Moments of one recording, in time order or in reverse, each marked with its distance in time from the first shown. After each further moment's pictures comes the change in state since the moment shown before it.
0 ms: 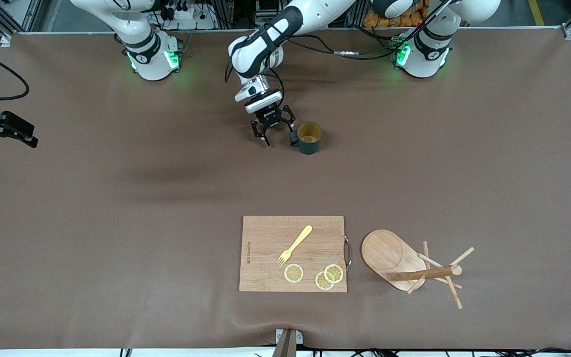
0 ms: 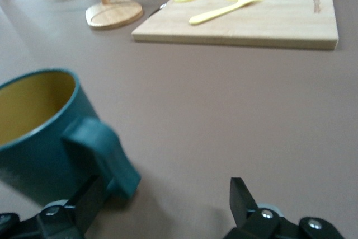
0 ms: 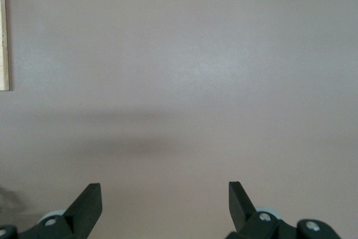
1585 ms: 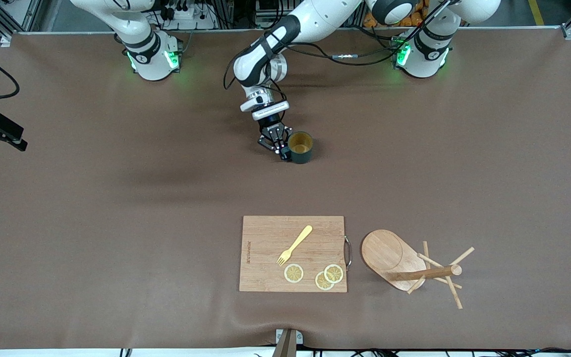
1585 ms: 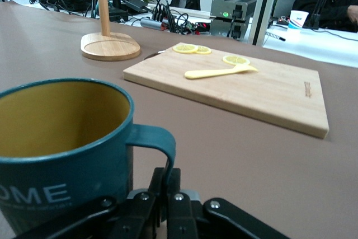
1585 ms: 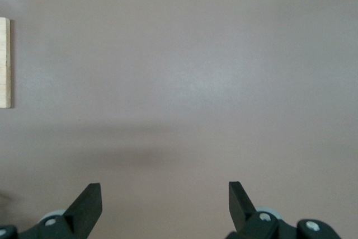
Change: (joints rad) left arm 0.009 0.041 0.050 0.023 0.177 -0.033 -0.274; right arm -0.005 0.002 -0.004 0.020 0.001 0.049 0.001
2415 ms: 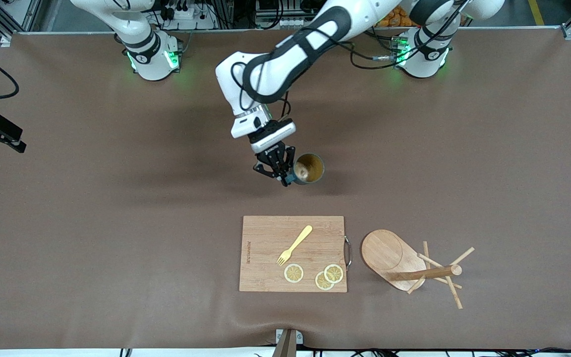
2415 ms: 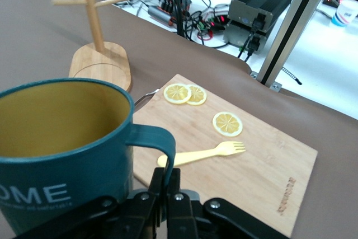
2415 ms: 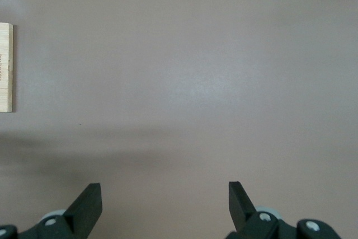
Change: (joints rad) left arm 0.322 -0.198 -0.066 0.253 -0.339 0.149 0.553; right arm 0.000 0.001 0.001 0.004 0.000 0.006 0.000
